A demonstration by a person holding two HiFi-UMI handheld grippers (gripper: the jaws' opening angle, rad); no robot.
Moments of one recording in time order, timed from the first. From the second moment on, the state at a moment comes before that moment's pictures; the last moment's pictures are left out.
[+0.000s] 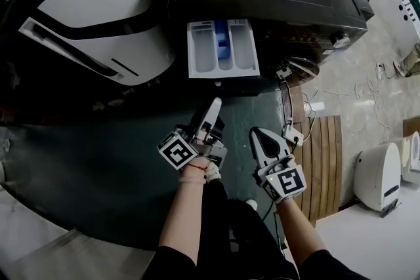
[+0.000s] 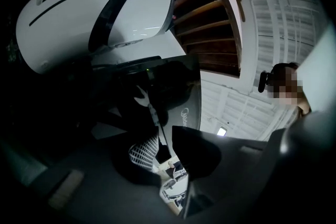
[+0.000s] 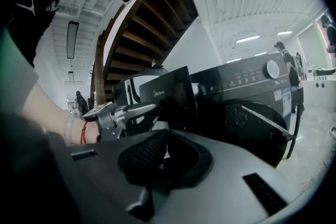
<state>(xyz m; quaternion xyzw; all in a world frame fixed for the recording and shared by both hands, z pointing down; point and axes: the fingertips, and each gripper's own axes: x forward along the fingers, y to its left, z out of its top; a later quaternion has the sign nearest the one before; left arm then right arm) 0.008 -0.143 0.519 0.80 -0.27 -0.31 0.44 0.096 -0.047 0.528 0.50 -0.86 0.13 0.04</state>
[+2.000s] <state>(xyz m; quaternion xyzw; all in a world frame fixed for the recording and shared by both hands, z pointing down) -0.055 -0.010 0.310 0.88 -0.47 0.00 0.06 0.114 0.013 0.316 0.46 -0.89 0.04 0.00</state>
